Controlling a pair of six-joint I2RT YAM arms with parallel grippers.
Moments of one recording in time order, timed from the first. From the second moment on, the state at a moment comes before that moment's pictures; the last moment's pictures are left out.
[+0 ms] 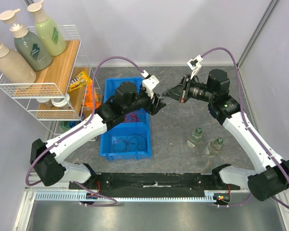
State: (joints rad) left arm -0.80 1.35 1.20 -0.10 0.18 0.03; right arm 0.38 1.20 1.17 -0.12 -0.74 0.55
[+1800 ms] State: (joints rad) left arm -0.50 2.13 1.74 -0.55 -0.43 0.09; right arm 0.40 0.92 1.08 -0.61 0.10 0.26
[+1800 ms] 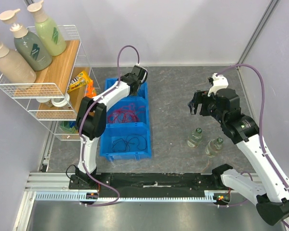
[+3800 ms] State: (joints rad) left arm -0.50 2.28 2.05 -0.60 -0.07 -0.04; right arm 0.40 0.94 1.07 -0.60 0.08 0.26
